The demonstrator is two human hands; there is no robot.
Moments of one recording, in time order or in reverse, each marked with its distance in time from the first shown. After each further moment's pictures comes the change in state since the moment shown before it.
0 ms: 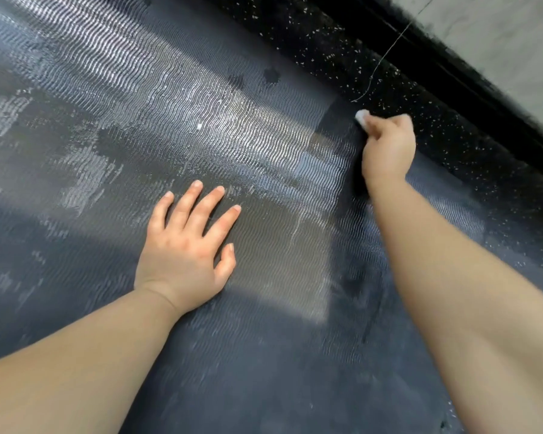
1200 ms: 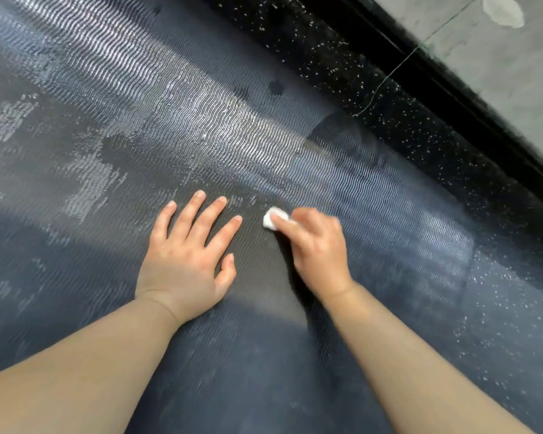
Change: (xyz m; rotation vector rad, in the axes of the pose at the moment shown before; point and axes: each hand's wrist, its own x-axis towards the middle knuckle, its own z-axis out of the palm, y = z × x) left_hand 0.001 0.001 -0.003 -0.014 -0.056 -0.015; right_hand -0.133 -0.037 -0.022 0.127 -0.241 -0.744
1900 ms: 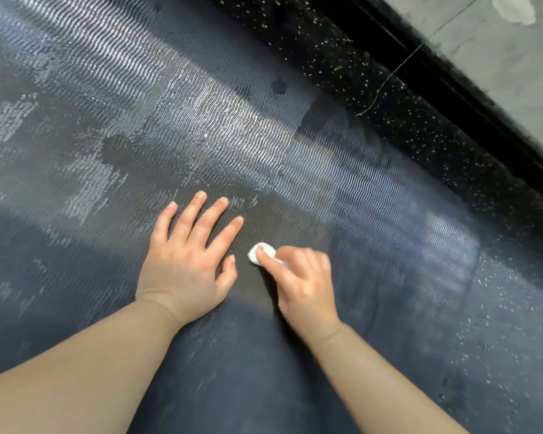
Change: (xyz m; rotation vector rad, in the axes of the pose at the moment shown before) left_hand 0.000 0.000 0.000 -0.002 0.006 -0.002; right_hand -0.039 -0.038 0.010 0.019 -0.014 0.095
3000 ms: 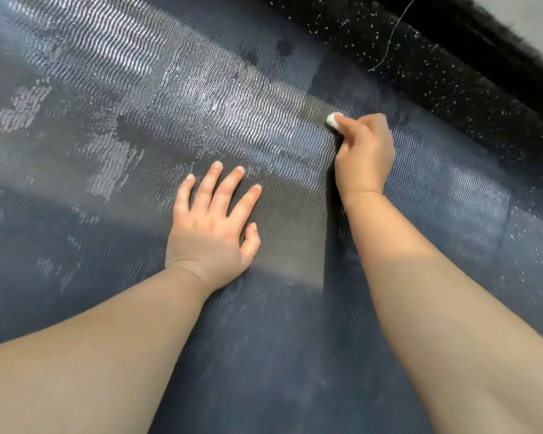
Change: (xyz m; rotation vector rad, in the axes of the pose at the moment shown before) left_hand -0.003 0.000 0.003 0.032 0.032 0.014; right_hand 0.094 0.069 0.001 -0.040 0.269 0.614
